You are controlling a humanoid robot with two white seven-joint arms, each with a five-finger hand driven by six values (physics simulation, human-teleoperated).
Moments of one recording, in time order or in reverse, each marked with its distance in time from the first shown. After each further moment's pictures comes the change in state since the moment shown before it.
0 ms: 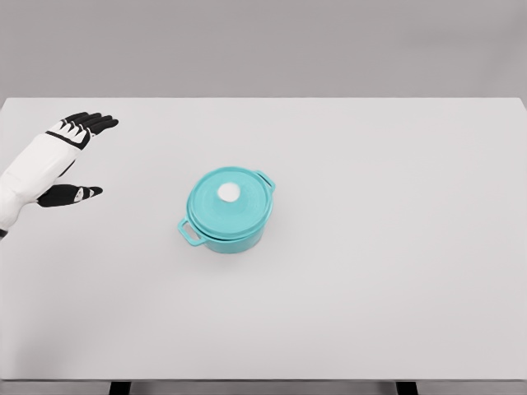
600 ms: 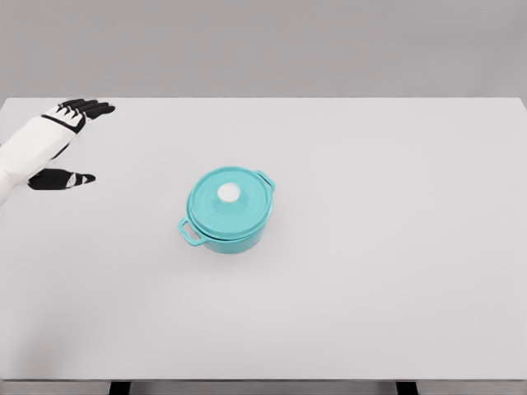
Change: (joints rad) left arm -0.097 0.015 0.019 0.055 0.090 0.000 -0.195; right arm 0.000 0.000 0.000 0.000 0.000 0.000 0.000
